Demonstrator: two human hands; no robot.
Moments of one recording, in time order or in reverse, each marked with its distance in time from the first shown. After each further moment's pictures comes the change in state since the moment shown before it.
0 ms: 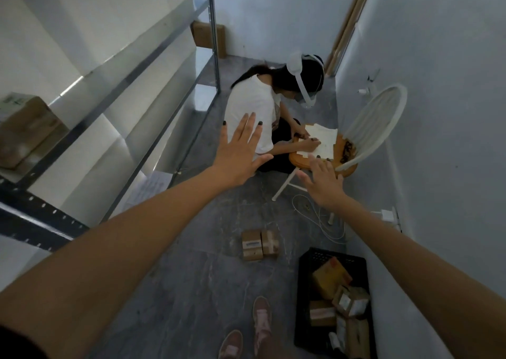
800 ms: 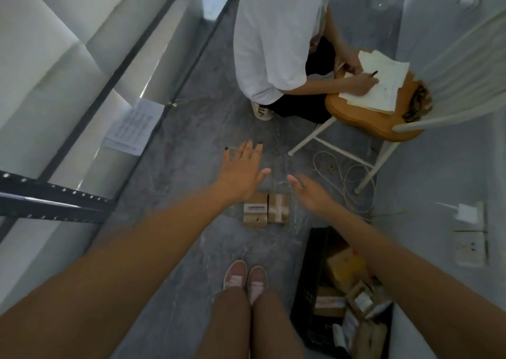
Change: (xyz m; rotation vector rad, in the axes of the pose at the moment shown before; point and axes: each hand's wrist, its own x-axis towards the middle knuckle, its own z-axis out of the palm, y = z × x) left_hand 0.042 -0.023 0.340 -0.210 -0.516 -0.222; right_hand 0.159 0.076 0.251 0.288 -0.459 0.120
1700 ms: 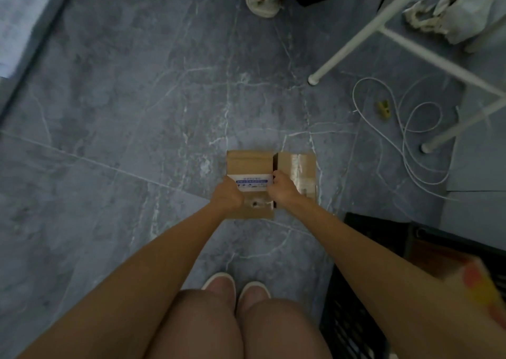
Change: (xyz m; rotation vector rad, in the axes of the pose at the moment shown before) left_hand 0.204 -0.064 0.480 -0.681 -0.379 -0.557; right_hand 0.336 0.256 0.294 0.117 -0.141 0.313
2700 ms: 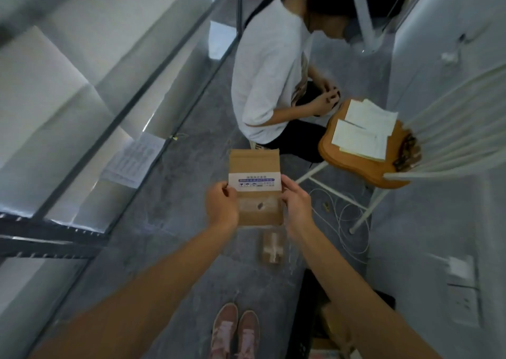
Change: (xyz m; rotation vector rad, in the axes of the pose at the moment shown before) left_hand -0.449 0.199 -0.308 -0.498 0.667 0.203; right_hand -0.455 -0.258 -0.246 0.984 0.185 -0.264
